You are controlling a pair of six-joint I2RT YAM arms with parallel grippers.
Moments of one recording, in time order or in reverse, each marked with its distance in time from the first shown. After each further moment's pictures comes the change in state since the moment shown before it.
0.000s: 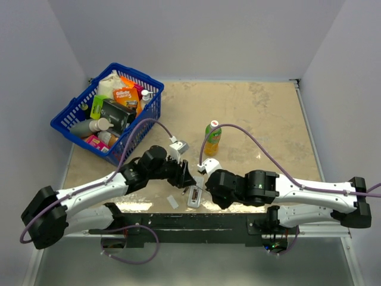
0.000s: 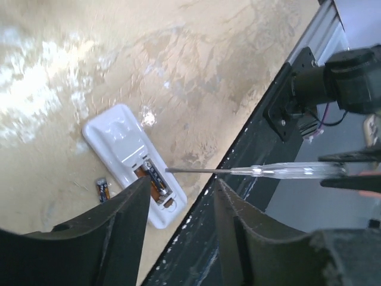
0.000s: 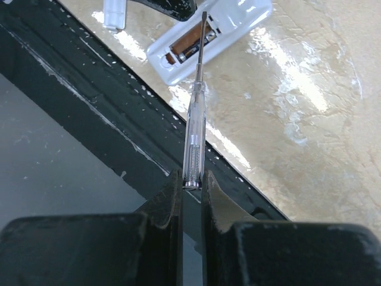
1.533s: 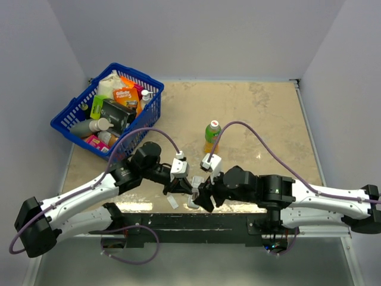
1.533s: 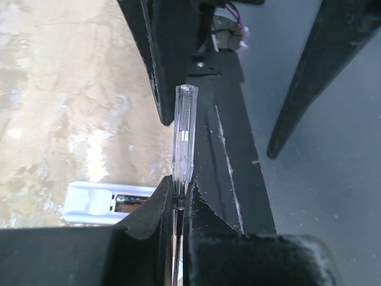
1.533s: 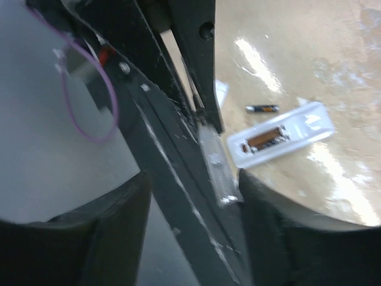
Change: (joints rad) left arm 0.000 -0.148 0.104 -0.187 0.514 0.786; right arm -0.006 -0.171 -0.115 0.412 -0.129 -0.170
